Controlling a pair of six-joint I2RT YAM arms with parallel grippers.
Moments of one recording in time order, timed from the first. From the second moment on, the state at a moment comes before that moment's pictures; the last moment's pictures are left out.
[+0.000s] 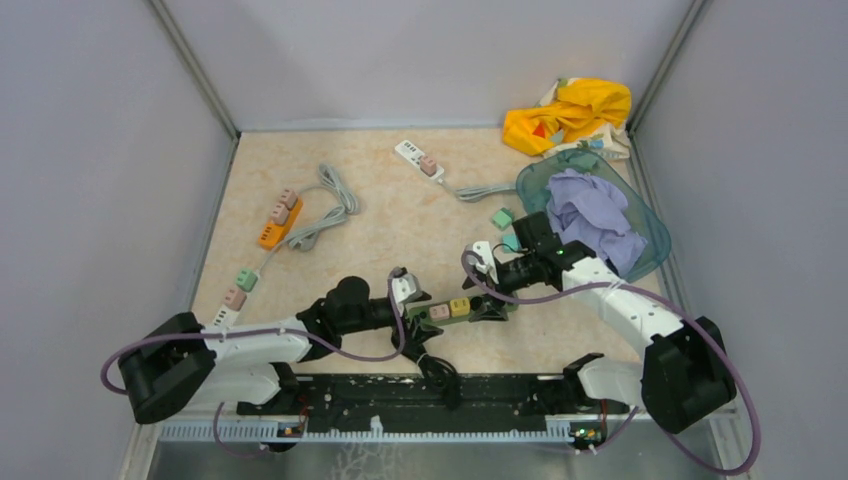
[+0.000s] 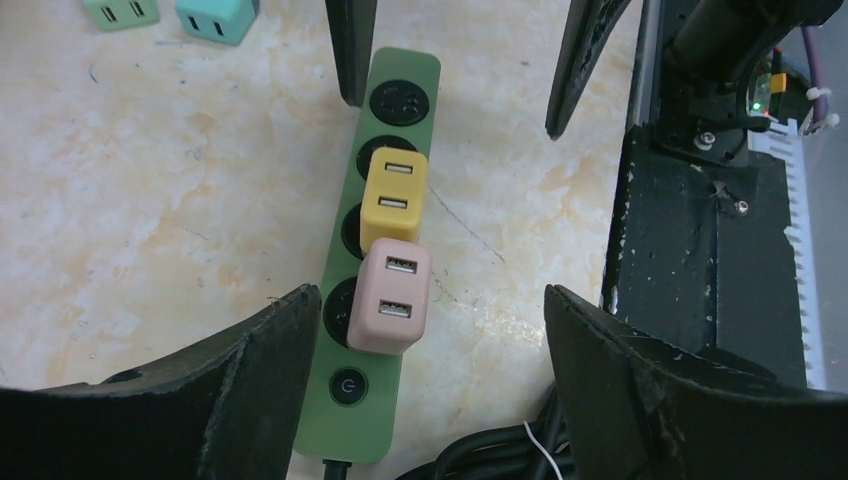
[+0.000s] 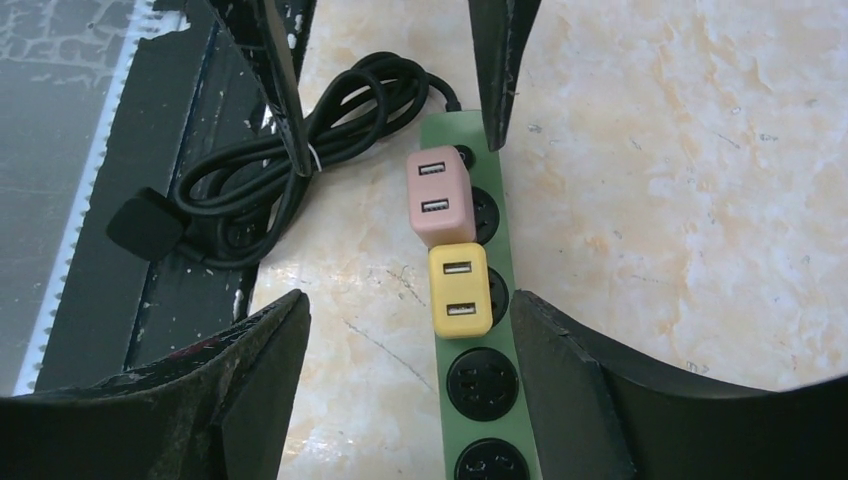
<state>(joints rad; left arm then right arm) -0.99 1.22 0.31 0.65 0.30 -0.03 0.46 1.19 0.75 -0.60 -1.00 -0.92</state>
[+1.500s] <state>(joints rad) -0.99 1.11 0.11 0.75 0.23 -0.01 0.69 1.34 0.71 -0.37 -0.62 -0.87</state>
